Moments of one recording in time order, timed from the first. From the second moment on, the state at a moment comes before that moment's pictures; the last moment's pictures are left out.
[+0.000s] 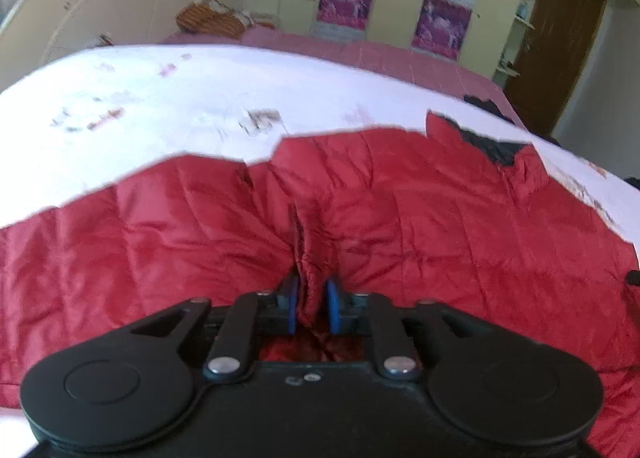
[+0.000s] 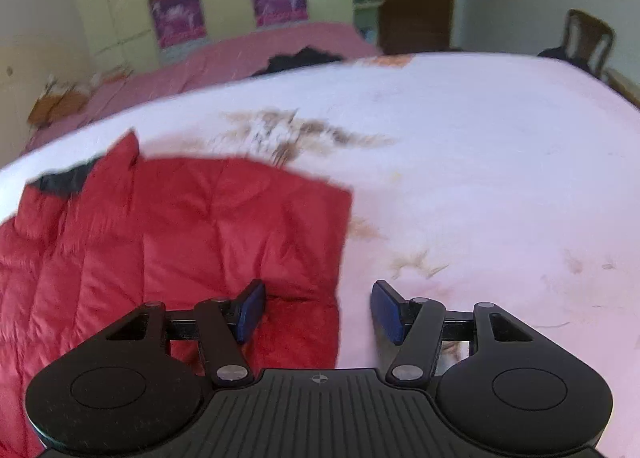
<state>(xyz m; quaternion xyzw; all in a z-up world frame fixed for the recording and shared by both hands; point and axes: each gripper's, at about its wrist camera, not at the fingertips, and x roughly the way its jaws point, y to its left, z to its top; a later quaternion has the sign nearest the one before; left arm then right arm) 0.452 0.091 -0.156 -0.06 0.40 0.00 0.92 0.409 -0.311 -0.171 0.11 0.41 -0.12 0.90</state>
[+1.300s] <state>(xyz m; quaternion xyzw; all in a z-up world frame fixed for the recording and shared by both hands) 0.493 0.056 -0.170 0.01 0.42 -0.01 0.91 0.420 -0.220 -0.197 0.01 0.44 0.00 0.90</state>
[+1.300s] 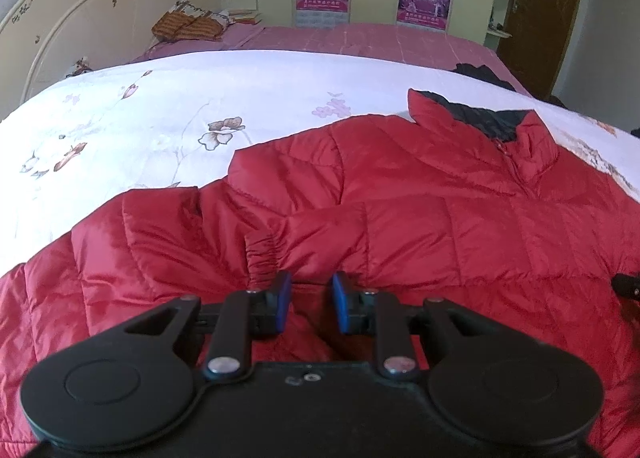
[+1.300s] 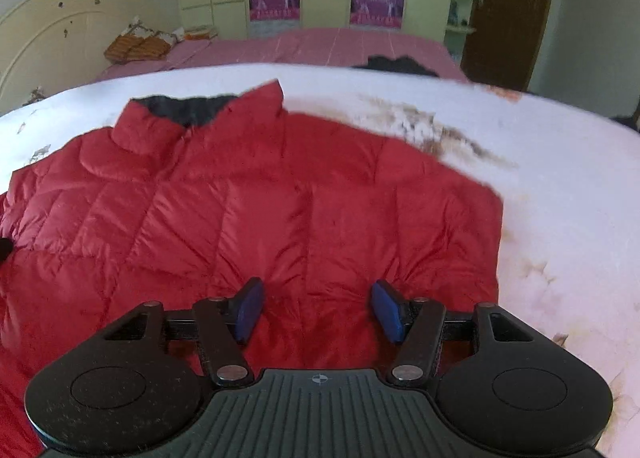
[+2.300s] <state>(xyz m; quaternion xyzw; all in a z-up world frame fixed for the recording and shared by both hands) 0.359 0.225 -0.130 -0.16 0.43 0.15 0.88 0.399 -0.097 -0.166 0.00 0.43 0.14 0.89</state>
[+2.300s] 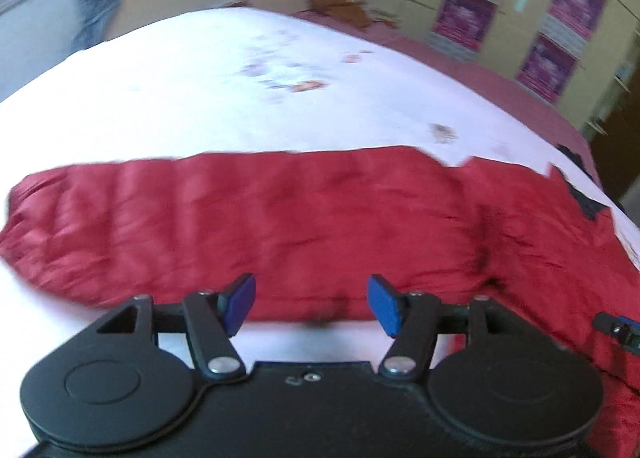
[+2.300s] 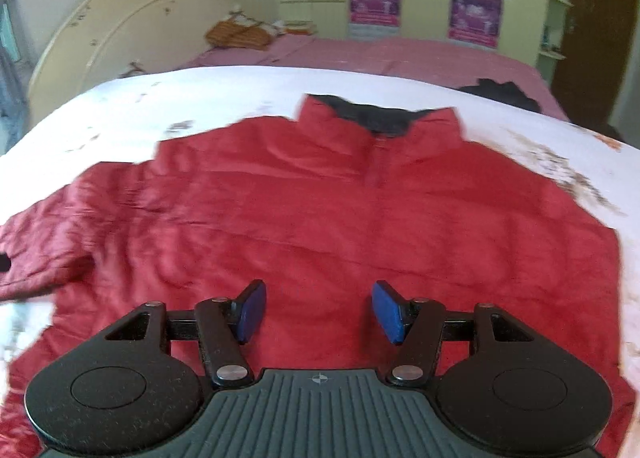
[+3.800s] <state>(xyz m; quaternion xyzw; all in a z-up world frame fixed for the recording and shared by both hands) 0.385 0.197 -0.061 -0.14 0.25 0.03 0.96 0.400 -0.077 -0.166 0.06 0.42 0.14 0.89</state>
